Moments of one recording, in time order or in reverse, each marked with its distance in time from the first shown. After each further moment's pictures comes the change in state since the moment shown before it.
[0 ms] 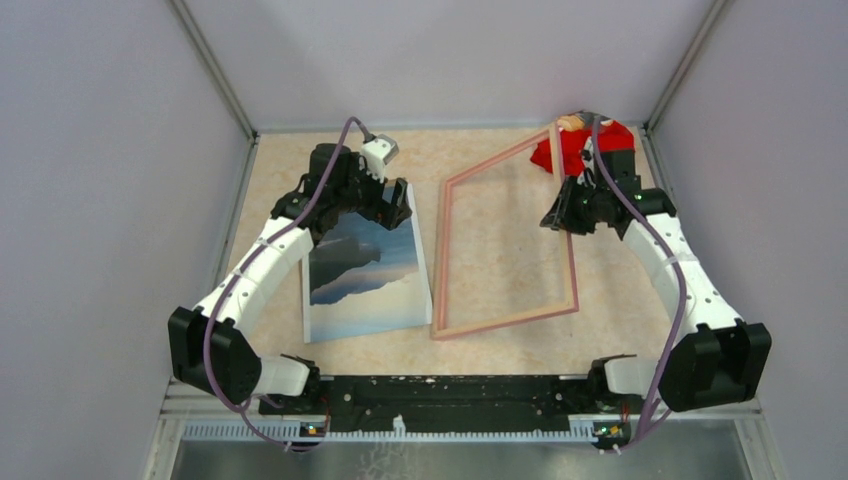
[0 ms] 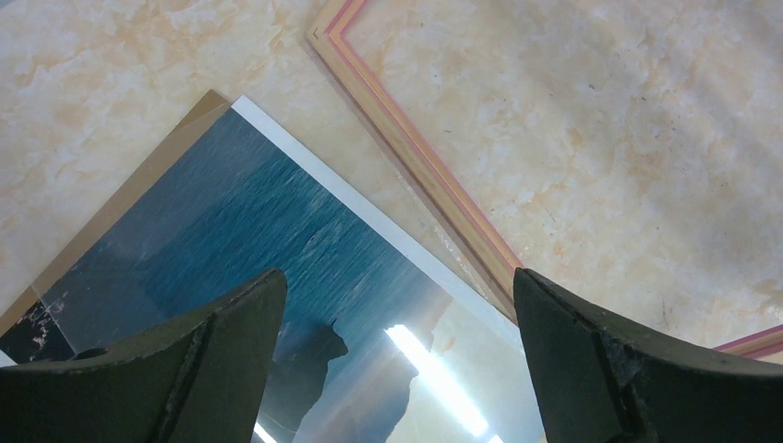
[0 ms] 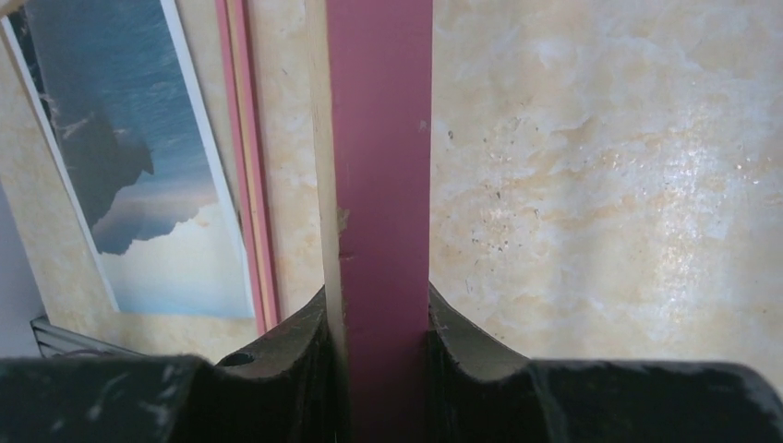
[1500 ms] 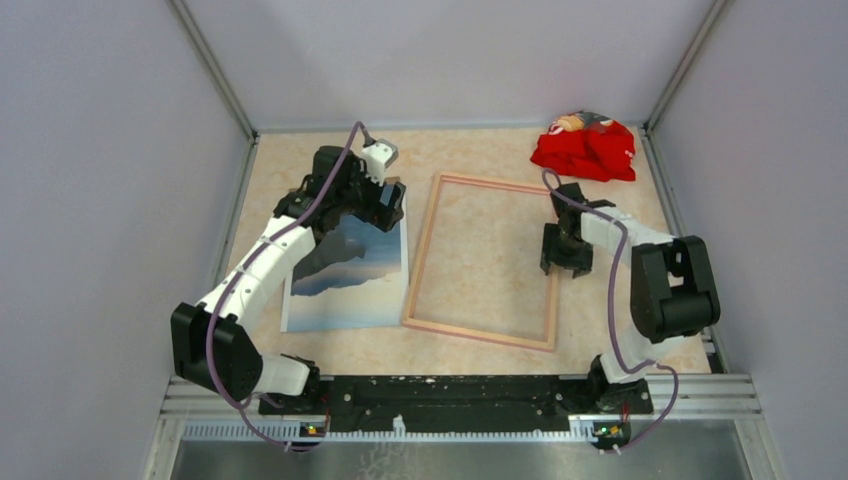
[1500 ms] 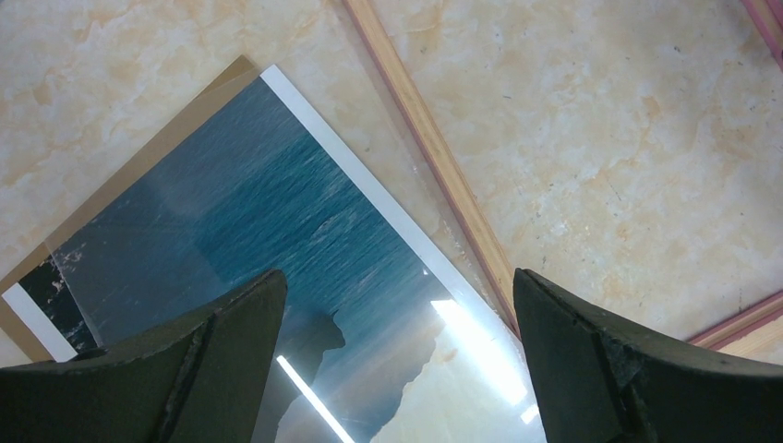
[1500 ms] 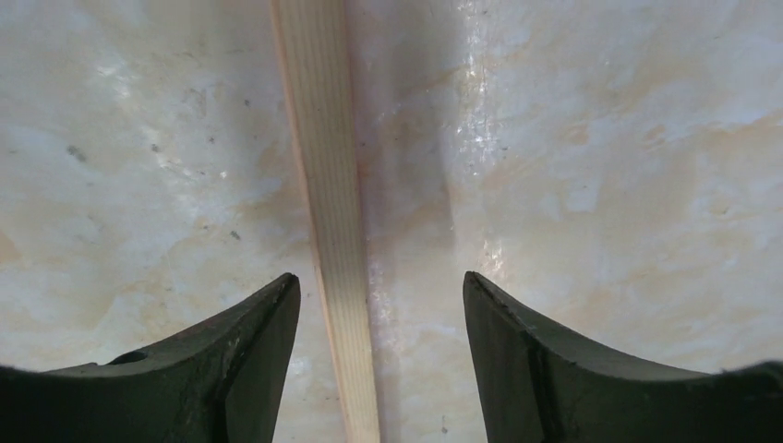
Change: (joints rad) left arm 0.000 0.016 -0.007 -0.035 -0.117 0.063; right arm 0.048 0.361 -0.188 0.082 0.382 -0.045
